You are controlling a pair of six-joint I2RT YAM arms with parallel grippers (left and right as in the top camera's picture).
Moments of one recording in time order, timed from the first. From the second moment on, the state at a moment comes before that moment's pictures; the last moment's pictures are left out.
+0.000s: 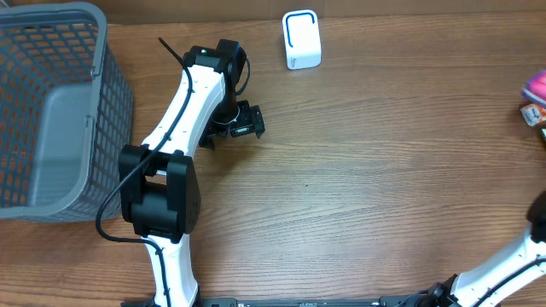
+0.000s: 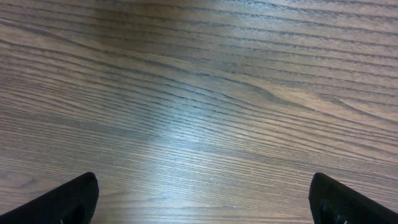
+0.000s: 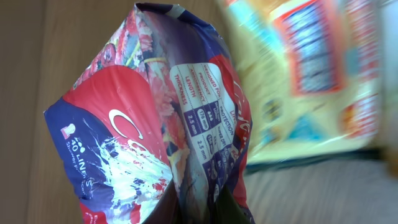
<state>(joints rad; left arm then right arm) -0.23 2.11 1.81 -1.36 0.06 -0.49 -0.69 2.11 2.00 -0.96 0.00 0.75</state>
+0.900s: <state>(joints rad) -0.23 2.11 1.81 -1.38 0.06 -0.49 -0.82 1.89 1.98 -1.28 -0.17 0.57</state>
